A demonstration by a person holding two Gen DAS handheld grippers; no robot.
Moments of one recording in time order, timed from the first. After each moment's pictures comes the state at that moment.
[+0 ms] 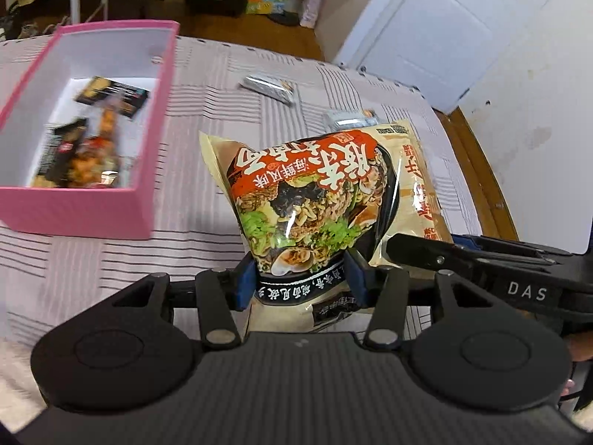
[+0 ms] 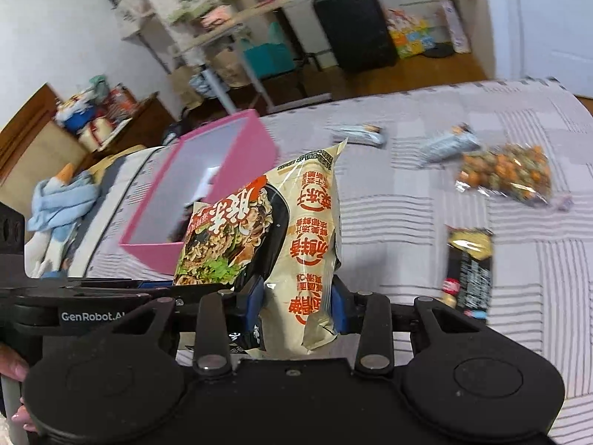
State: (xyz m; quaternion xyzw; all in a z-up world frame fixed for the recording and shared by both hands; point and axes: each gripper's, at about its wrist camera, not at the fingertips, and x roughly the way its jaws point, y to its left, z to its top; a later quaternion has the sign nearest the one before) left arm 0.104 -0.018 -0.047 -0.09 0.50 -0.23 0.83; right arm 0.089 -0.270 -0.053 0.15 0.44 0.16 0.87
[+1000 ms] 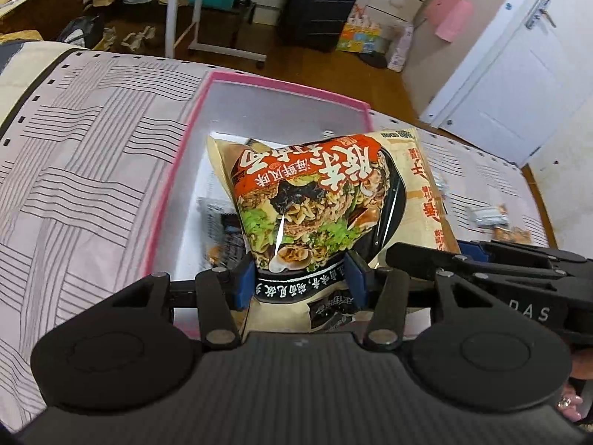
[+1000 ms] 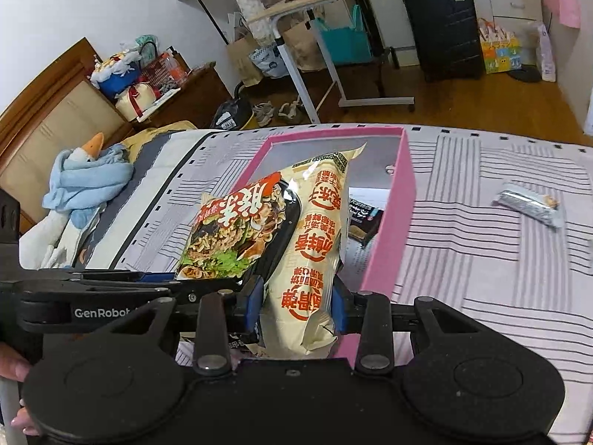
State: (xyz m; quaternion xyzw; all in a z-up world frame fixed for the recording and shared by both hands) left arm 0.240 0.151 -0.062 -0.10 0.48 -0.12 0.86; right arm 0.239 -0.093 -0.076 0.11 0.45 0.22 0.86
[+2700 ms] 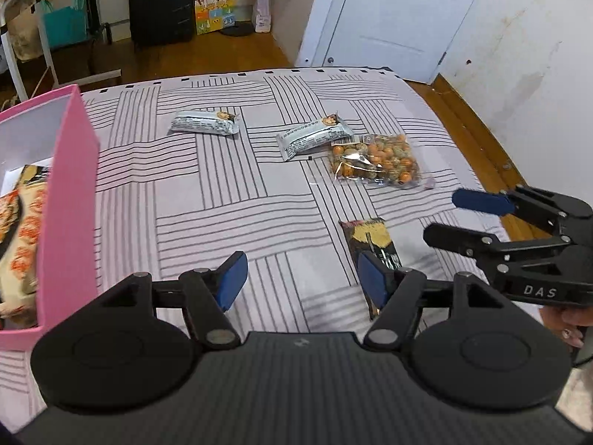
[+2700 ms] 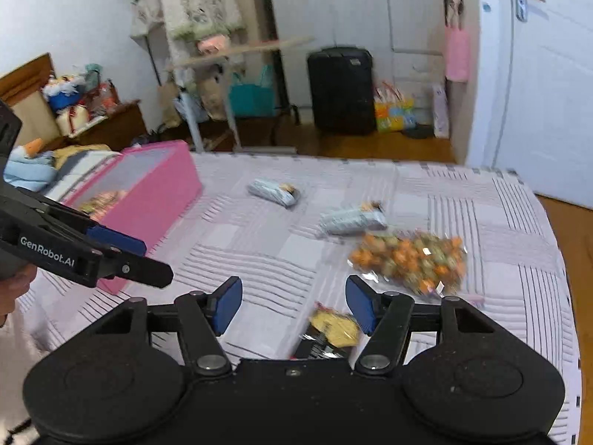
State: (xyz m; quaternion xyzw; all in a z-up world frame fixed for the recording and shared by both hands) left arm 0.168 -0.137 -0.075 0.02 0.47 -0.28 0.84; right arm 0.113 -0.381 -0.092 0.04 0.37 0.10 0.92
